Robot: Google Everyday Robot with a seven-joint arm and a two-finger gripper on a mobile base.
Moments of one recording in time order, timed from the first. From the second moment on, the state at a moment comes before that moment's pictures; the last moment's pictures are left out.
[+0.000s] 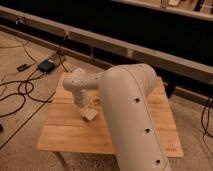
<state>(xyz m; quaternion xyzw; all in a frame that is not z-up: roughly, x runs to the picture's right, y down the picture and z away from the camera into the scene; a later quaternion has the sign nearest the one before) -0.116 0.135 0.871 -0.34 0.18 0.32 0.87</state>
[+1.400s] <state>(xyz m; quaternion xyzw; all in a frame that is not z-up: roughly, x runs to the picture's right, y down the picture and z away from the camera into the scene) -0.043 -0.017 0.848 -0.24 0.21 0.52 0.79</state>
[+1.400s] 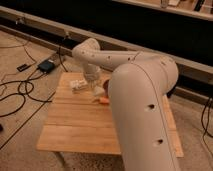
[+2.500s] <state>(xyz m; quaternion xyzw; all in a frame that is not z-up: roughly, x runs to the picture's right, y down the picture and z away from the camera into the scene) 0.040 -0.028 0.879 -0.23 0.24 0.64 0.69</state>
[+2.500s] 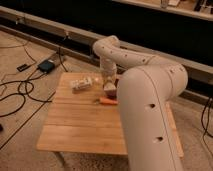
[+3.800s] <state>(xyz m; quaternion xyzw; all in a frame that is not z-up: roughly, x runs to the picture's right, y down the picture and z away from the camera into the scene) 0.062 -0.043 0.920 -0.21 0.27 0.66 0.67</state>
